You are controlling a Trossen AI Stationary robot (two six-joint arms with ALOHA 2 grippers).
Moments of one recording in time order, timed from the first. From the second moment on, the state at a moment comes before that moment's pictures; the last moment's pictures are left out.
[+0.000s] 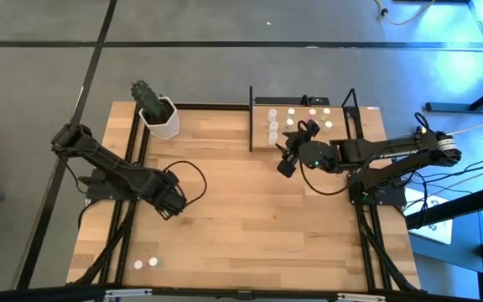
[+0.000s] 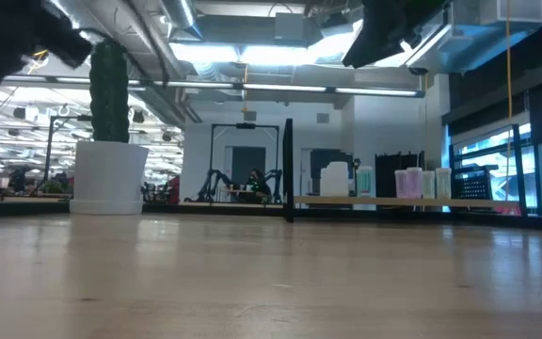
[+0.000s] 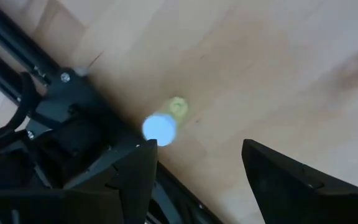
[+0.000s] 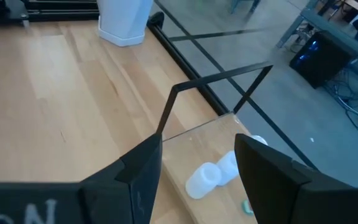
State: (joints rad) left arm -0.45 1.35 0.98 -1.40 -0.05 -1.27; right arm 0.09 1.23 1.01 -0.41 0.71 0.15
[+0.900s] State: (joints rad) left arm -0.45 1.35 0.79 -1.32 -0.06 -1.34; right arm 0.09 1.23 1.01 -0.41 0.71 0.15
